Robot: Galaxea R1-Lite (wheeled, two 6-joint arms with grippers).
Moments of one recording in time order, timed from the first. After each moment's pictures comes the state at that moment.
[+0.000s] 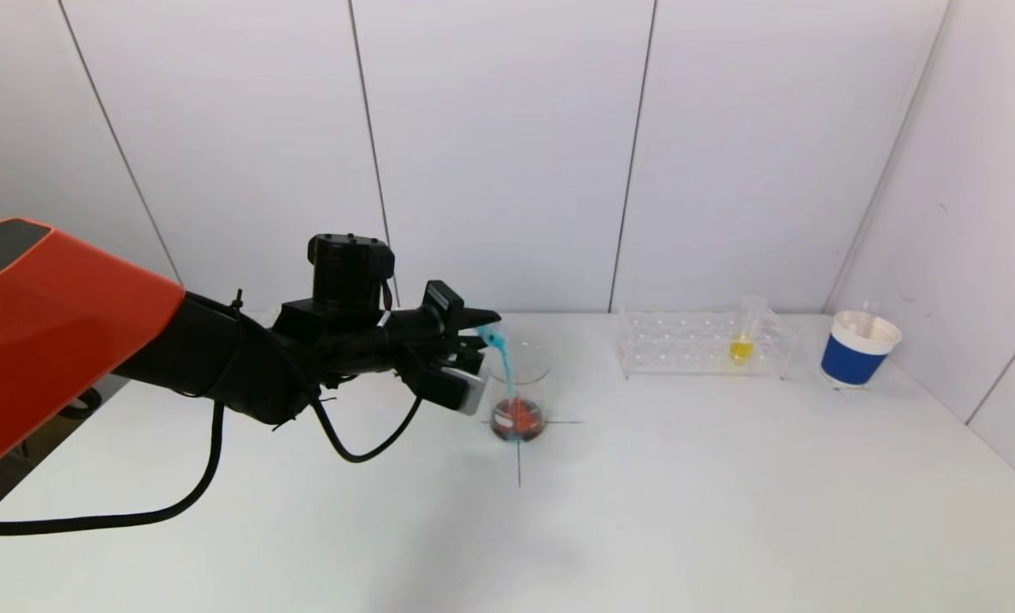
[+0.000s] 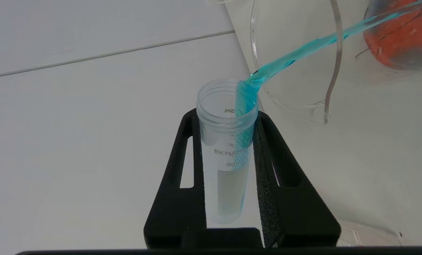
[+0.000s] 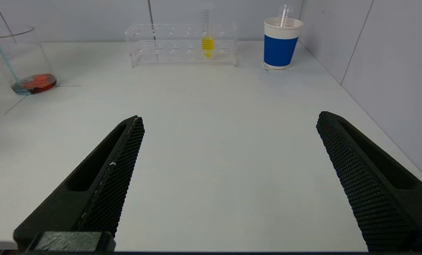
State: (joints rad) left arm -0.42 2.04 -1.13 -0.63 -0.48 1.78; right arm 0.00 0.00 0.00 0.00 -0.03 0.02
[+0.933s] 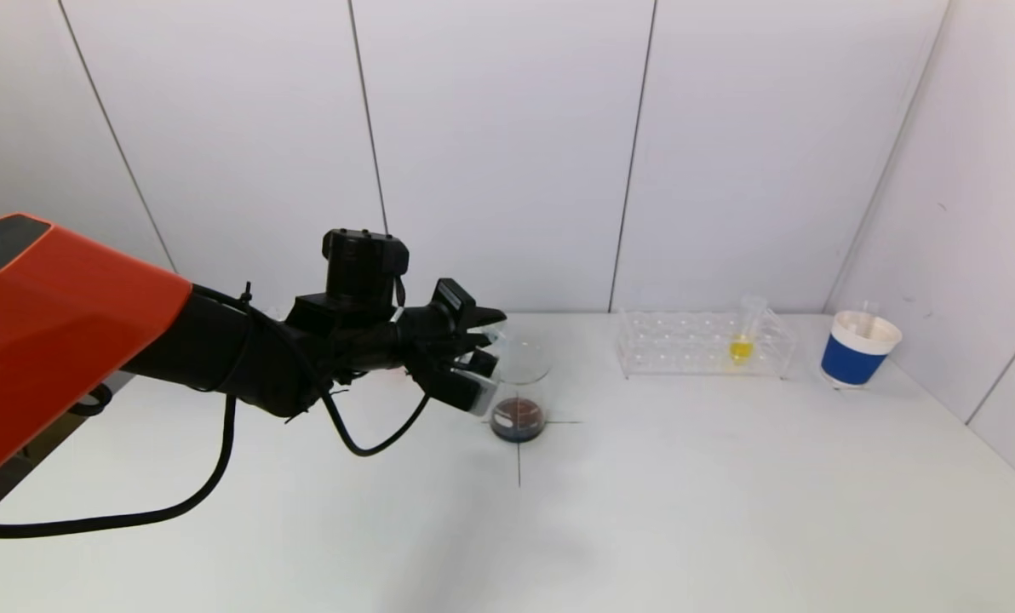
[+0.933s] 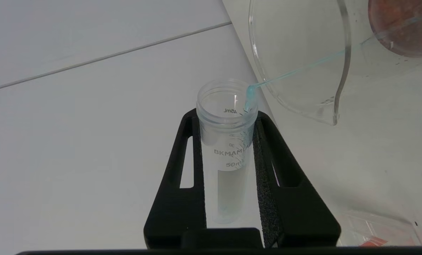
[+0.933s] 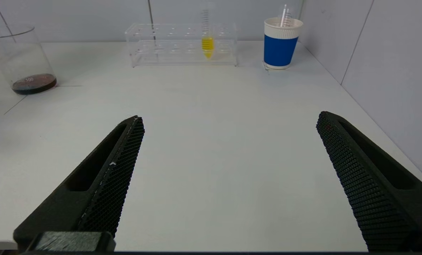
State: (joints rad) left arm -0.45 2.04 -1.17 -0.56 -0.41 1.85; right arm 0.00 0.00 0.00 0.00 -0.03 0.02
